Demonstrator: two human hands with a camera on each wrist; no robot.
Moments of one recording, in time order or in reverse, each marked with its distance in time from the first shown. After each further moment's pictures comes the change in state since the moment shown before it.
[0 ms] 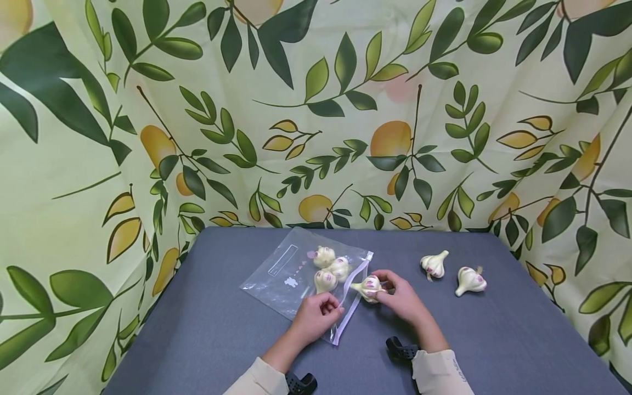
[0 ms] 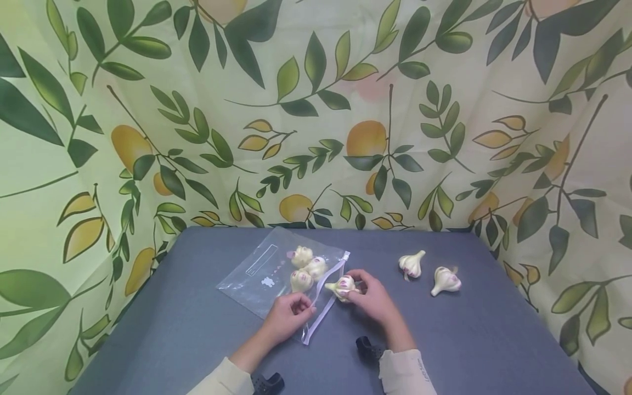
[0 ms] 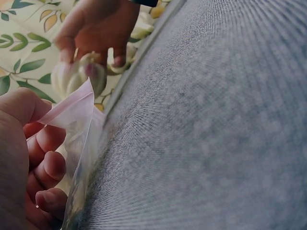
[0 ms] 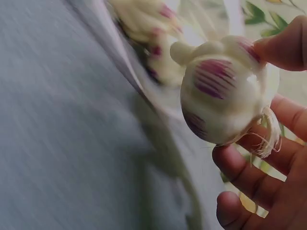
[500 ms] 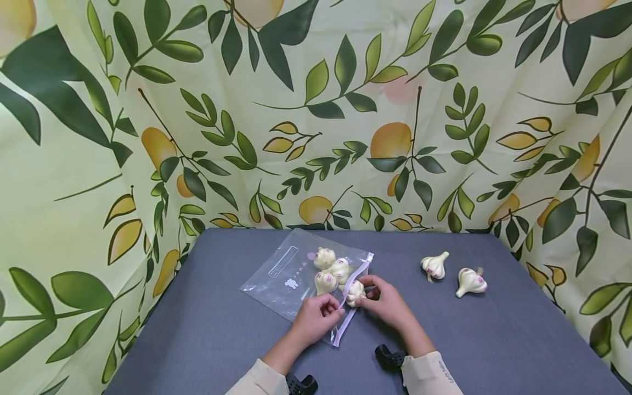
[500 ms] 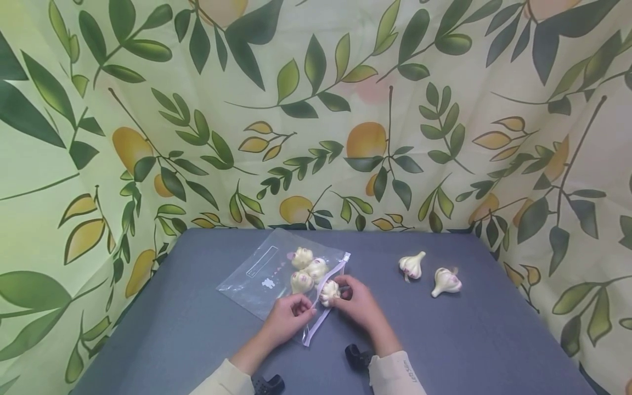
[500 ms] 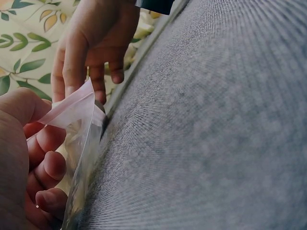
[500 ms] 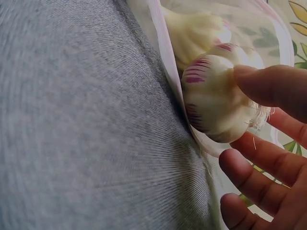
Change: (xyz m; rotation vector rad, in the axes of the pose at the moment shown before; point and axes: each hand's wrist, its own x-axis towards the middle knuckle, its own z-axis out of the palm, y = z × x) left_hand 0.000 0.000 -0.001 0.007 -0.014 -0.011; right_hand 0.002 -0.010 0.031 -0.034 -0.006 0.011
